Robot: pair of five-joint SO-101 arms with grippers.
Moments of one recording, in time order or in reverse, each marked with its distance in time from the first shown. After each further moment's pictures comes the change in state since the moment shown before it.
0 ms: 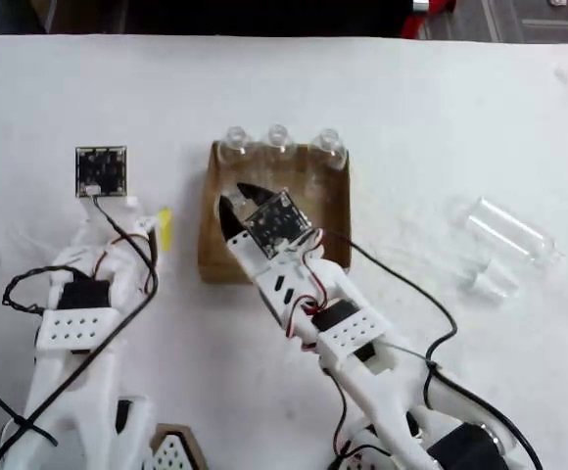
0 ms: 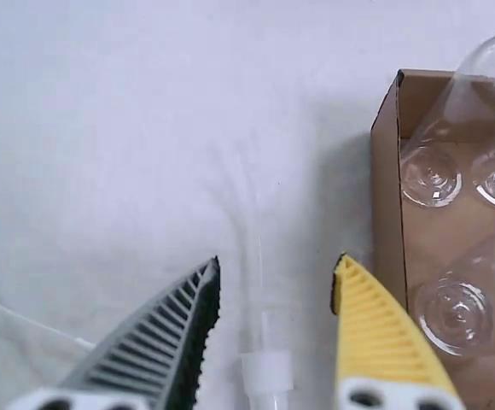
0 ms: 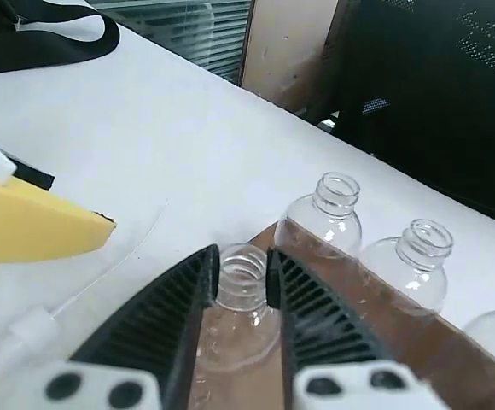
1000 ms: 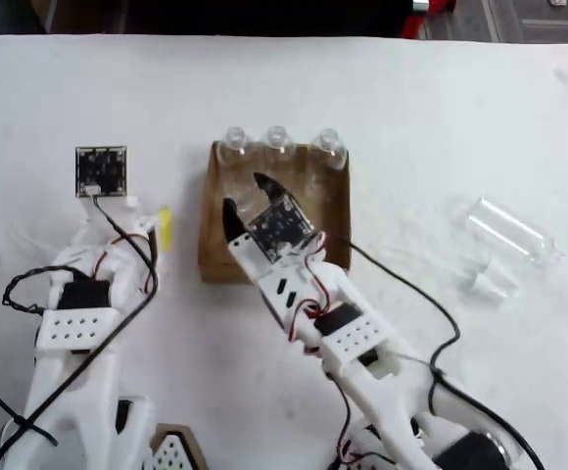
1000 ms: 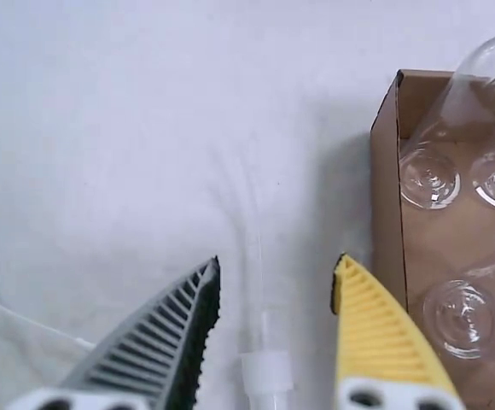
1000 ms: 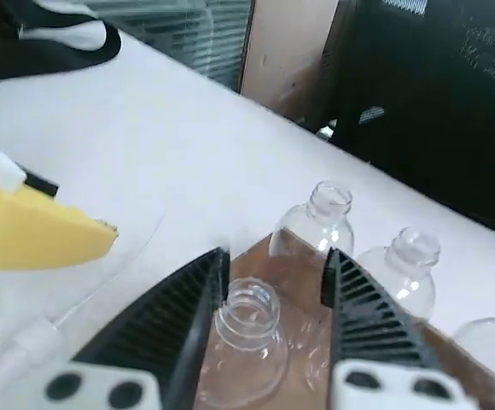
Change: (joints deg) left arm 0.0 0.0 0.0 0.0 0.0; right arm -0.1 -4.7 1.6 0.3 0.0
